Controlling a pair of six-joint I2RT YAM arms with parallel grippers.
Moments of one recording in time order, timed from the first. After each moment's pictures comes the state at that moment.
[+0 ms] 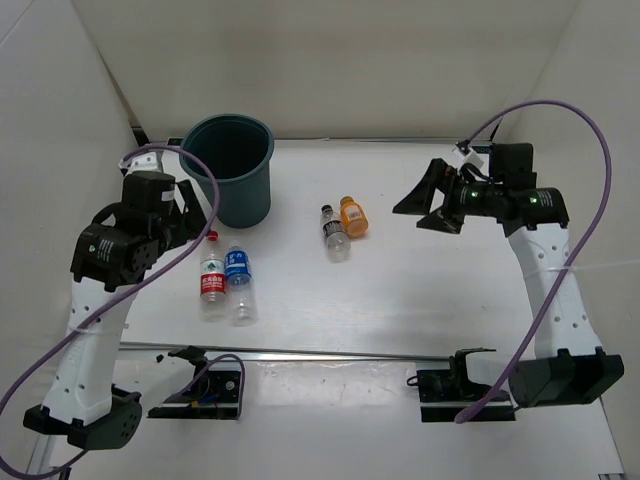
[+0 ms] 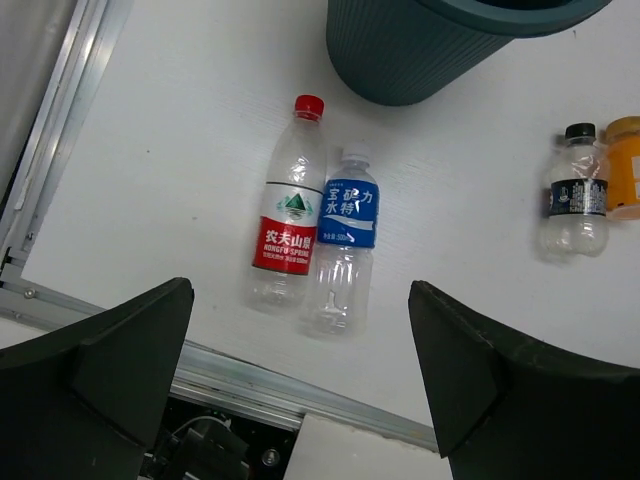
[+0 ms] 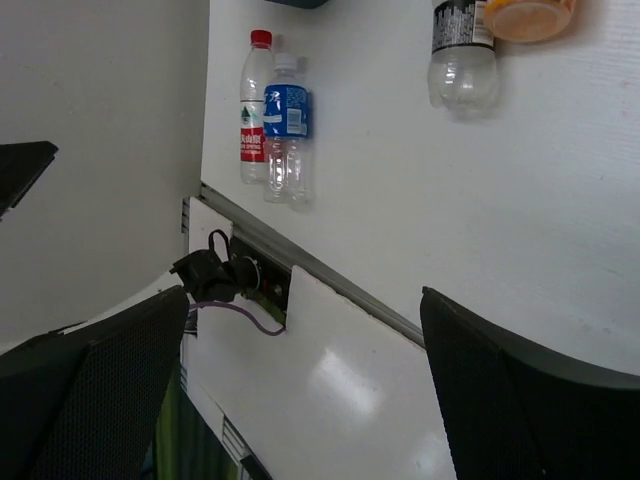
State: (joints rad) left arm -0.30 1.06 1.59 -1.28 -0.41 -0.48; right arm 0.10 1.21 1.42 -1.00 -0.75 0.46
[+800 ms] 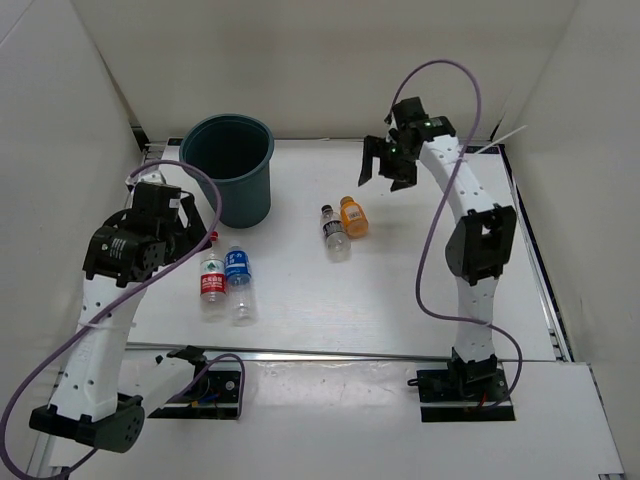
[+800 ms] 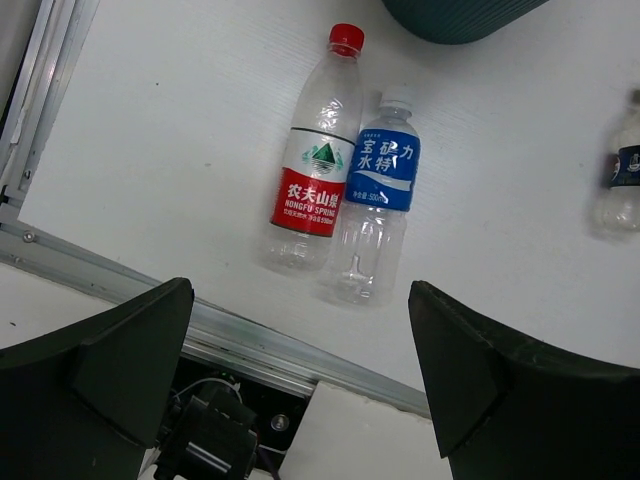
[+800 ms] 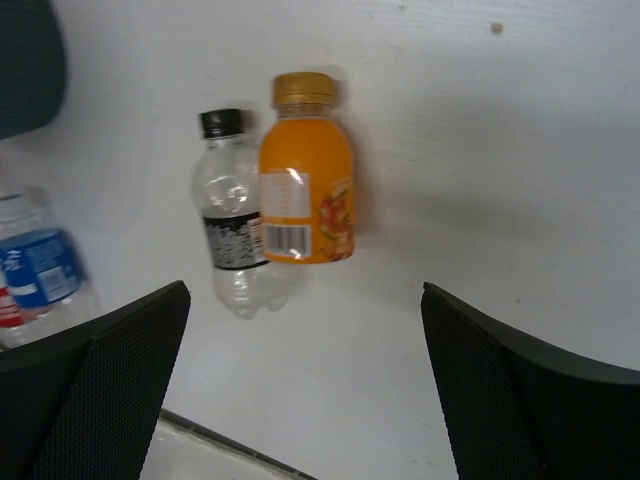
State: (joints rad) left arm -0.25 1.02 1.45 -1.31 -0.37 -0.51; right arm 0.31 2.11 2.17 -1.09 -0.26 0.30
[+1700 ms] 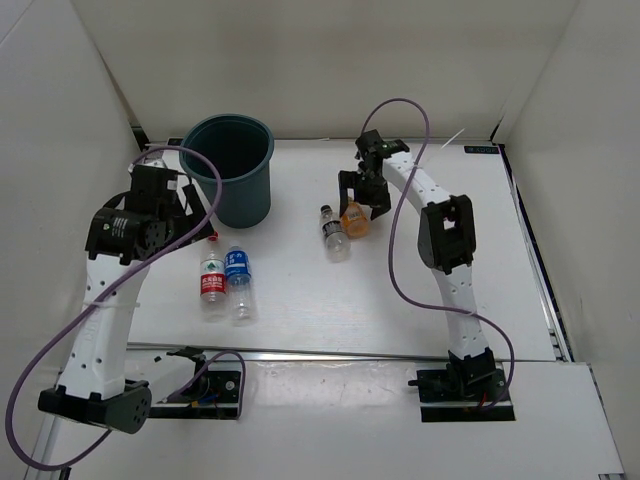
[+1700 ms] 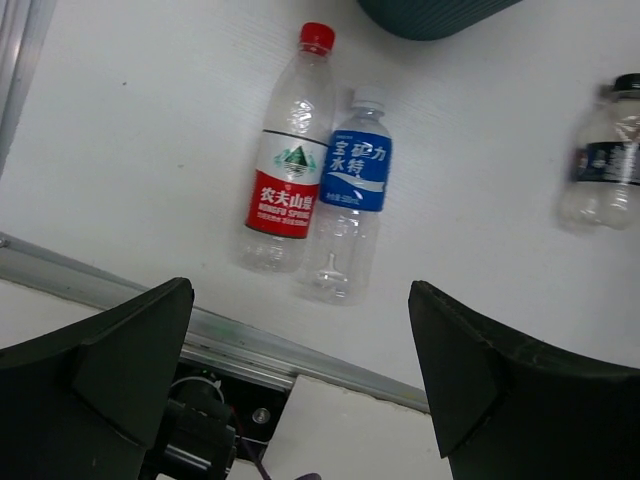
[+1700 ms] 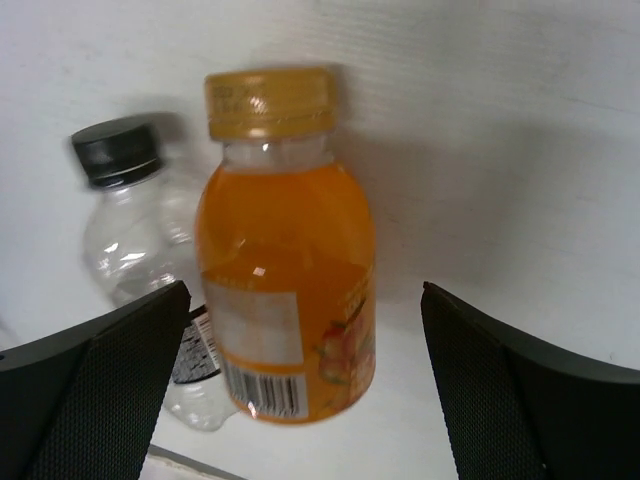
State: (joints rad) left arm -0.19 1.13 1.52 -1.31 -0.30 -0.50; right arm 0.42 2.38 2.19 -1.08 -0.20 0.33
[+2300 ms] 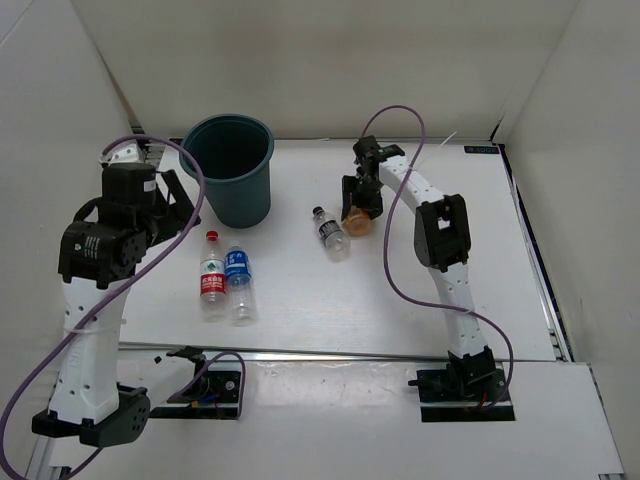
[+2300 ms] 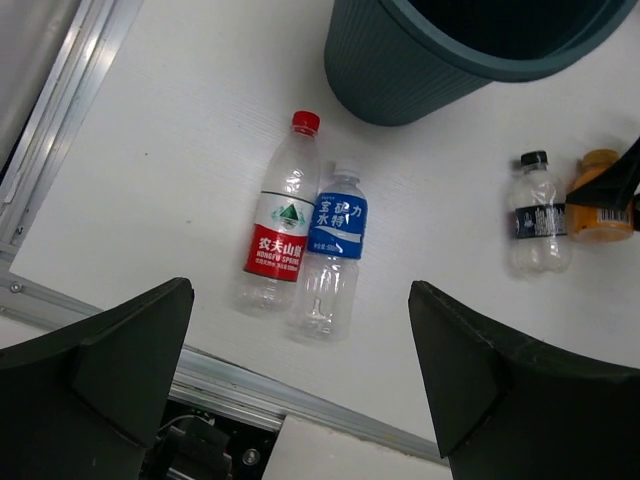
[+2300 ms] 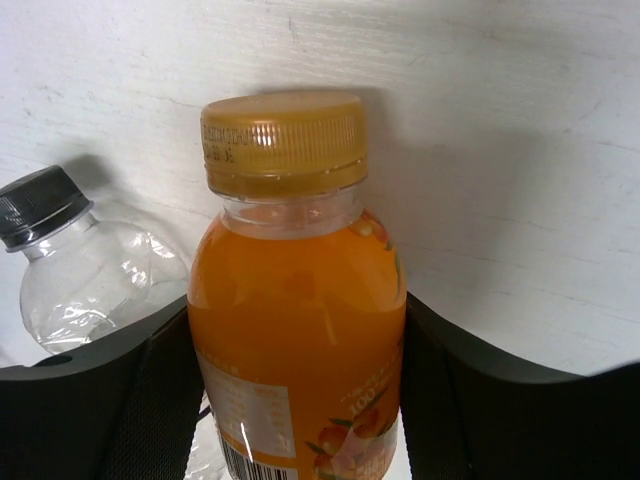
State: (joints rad) left arm -0.19 1.08 1.68 -1.31 -0.33 -0.47; right arm 0.42 2.46 2.21 -1.05 -0.20 0.37
